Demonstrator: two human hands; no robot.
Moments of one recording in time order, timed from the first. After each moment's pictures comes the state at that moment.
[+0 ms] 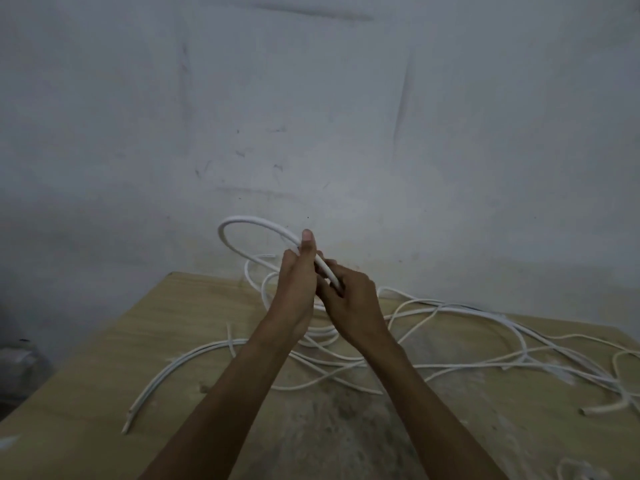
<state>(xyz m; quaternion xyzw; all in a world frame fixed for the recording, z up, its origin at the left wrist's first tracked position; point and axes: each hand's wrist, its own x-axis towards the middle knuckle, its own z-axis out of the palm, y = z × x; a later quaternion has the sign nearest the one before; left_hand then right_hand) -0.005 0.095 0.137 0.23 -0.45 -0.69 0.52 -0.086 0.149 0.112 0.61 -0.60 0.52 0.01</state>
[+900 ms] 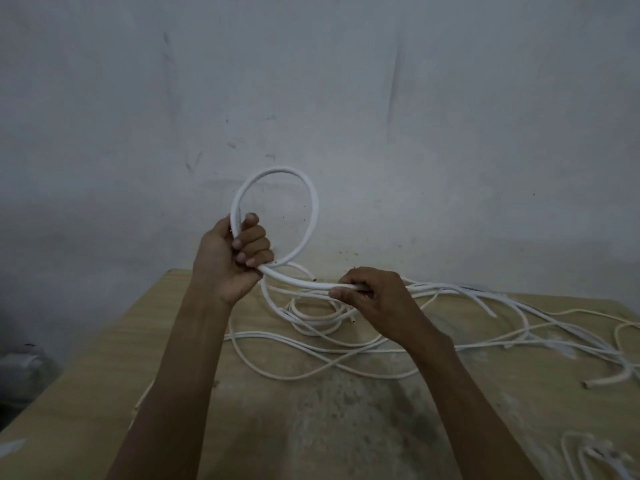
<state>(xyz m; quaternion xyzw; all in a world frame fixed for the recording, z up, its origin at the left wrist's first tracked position) 0.067 0.018 0.143 0.00 -0.30 -0.88 0.36 -0.133 0.177 0.104 0.67 -0.59 0.45 0.01</state>
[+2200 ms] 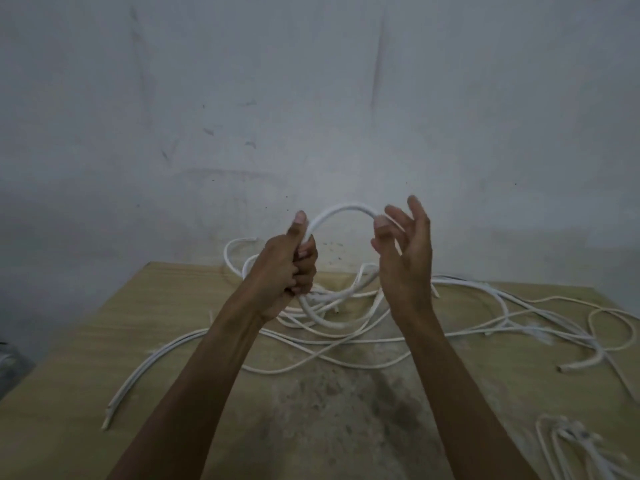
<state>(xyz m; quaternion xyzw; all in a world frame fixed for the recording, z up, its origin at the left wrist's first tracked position) 0.006 0.087 0.134 0.11 -0.56 -0.76 0.31 -0.130 0.191 0.131 0.40 -0.55 0.73 -0.01</state>
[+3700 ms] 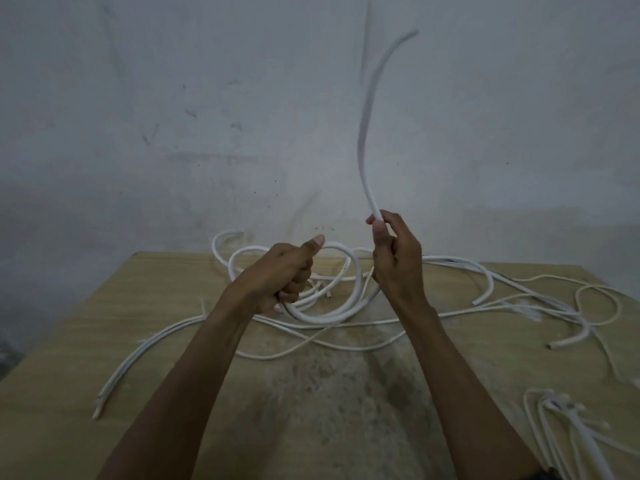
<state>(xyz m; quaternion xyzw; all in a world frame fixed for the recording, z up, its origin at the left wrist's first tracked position) -0.005 0.075 0.104 0.21 -0.68 -0.68 0.18 -0.169 0.188 0.093 0.49 -0.60 0.63 0.10</state>
